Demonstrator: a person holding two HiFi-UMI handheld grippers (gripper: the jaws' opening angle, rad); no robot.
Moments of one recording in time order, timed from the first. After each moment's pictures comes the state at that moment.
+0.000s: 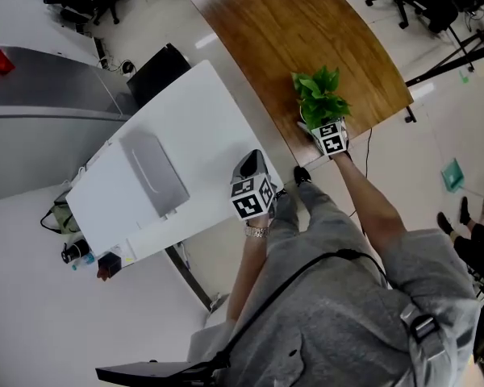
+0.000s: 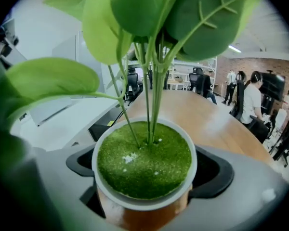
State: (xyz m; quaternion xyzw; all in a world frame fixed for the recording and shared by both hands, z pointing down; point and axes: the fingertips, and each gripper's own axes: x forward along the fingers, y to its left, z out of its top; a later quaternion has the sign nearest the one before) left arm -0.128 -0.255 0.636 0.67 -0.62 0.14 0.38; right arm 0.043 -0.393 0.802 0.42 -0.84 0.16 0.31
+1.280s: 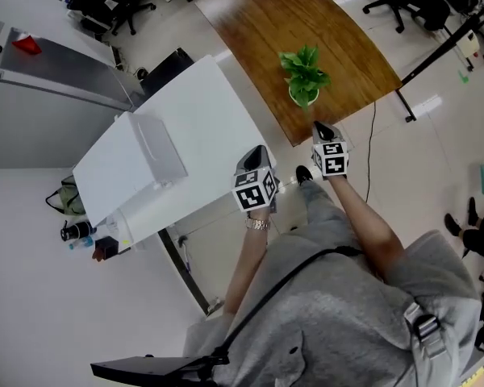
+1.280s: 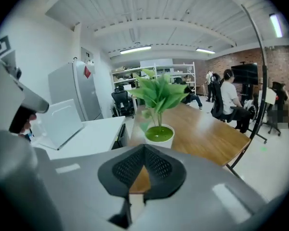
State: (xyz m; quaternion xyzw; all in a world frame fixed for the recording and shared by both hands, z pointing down) left arm -0.072 -0.152 0.606 0.70 -0.62 0.14 0.33; right arm 0.086 -0.237 0.700 0.50 -0.82 0.20 0.20
